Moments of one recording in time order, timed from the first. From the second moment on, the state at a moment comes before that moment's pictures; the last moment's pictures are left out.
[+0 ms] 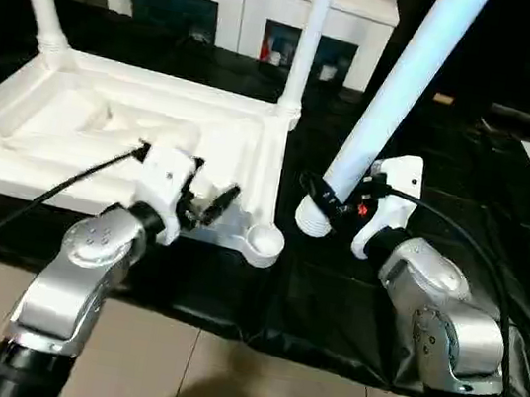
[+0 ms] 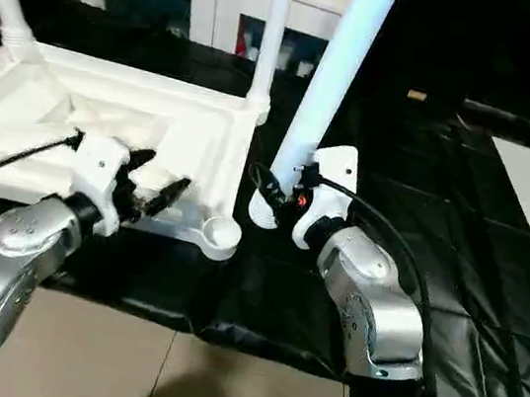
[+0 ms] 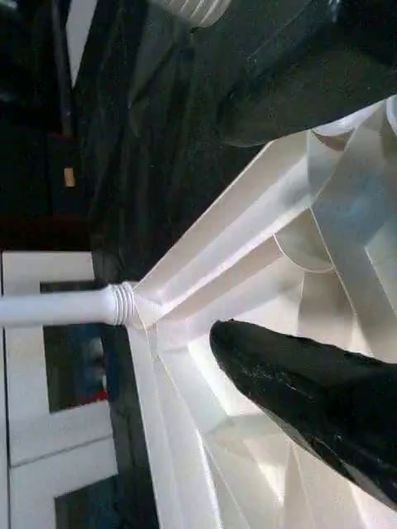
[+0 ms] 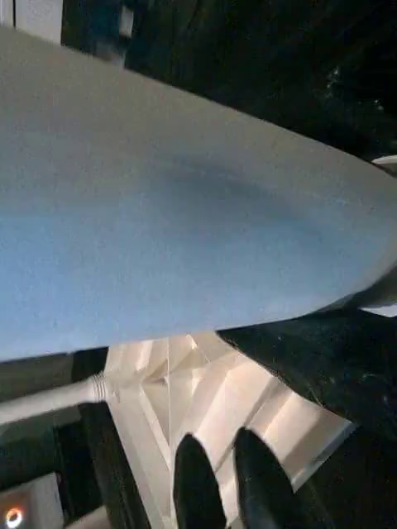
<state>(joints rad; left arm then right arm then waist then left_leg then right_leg) -0.25 0.27 -0.04 -0.15 -0.15 0.44 -0.36 -0.35 -0.15 0.03 -0.14 0.31 0.55 0.35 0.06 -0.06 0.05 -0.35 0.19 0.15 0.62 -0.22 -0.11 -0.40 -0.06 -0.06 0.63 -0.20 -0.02</state>
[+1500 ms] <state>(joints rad) -0.77 0.46 -0.39 0.74 0.08 0.08 -1.00 -0.34 -0.21 0.08 -0.13 0.32 0.51 0.50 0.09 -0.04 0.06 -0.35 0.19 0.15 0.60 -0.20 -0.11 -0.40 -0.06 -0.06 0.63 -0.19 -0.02</state>
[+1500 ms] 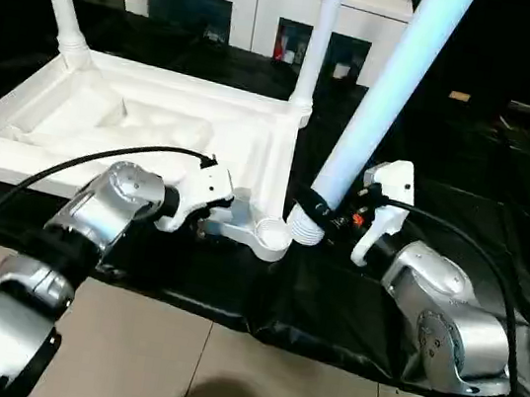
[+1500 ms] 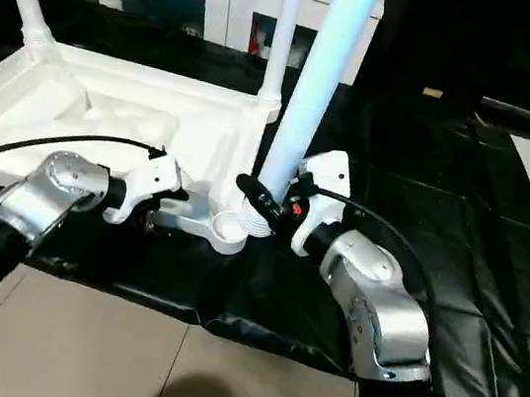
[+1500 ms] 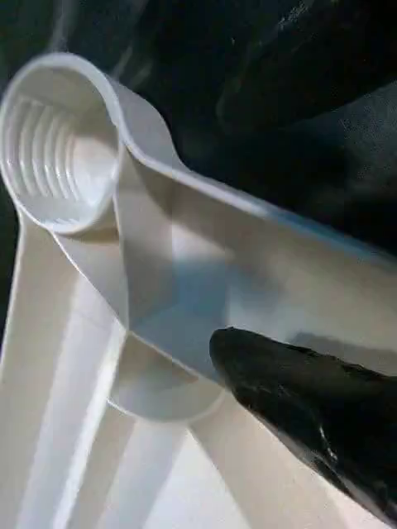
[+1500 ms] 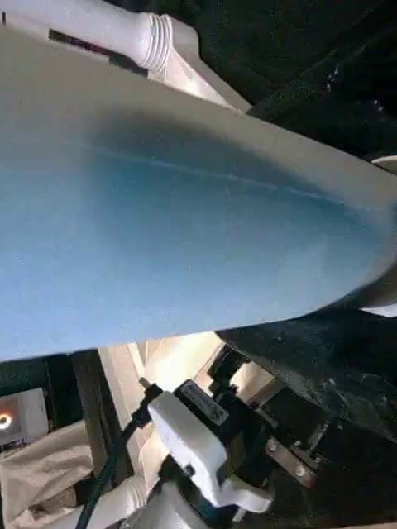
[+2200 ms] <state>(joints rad) -0.83 0.40 -0.39 0.91 0.13 -0.01 -1.04 -0.34 -0.22 0.09 -0.13 0.31 0.51 0.51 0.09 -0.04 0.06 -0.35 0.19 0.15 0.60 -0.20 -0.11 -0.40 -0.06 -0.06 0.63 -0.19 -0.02</state>
